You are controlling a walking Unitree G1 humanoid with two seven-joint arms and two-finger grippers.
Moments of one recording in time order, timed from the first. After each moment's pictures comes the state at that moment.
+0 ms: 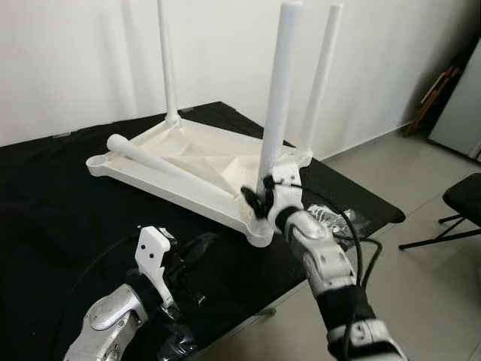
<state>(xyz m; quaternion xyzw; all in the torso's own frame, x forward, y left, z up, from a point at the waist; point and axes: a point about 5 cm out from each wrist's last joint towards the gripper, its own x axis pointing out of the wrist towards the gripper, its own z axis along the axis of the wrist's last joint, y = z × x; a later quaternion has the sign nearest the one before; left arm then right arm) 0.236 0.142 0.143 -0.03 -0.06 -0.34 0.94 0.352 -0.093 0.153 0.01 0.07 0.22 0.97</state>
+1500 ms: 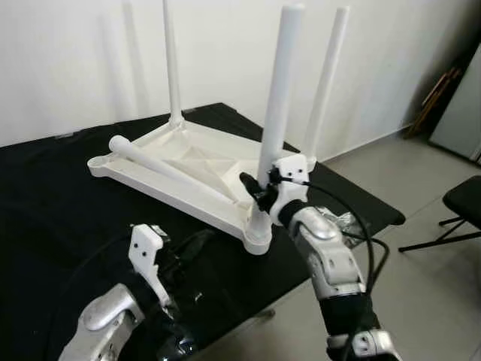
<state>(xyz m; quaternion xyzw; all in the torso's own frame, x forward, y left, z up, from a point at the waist) 0.235 0.145 0.148 -0.05 -0.08 -0.33 0.94 0.350 -0.096 0.181 0.00 0.00 0.21 0.98</state>
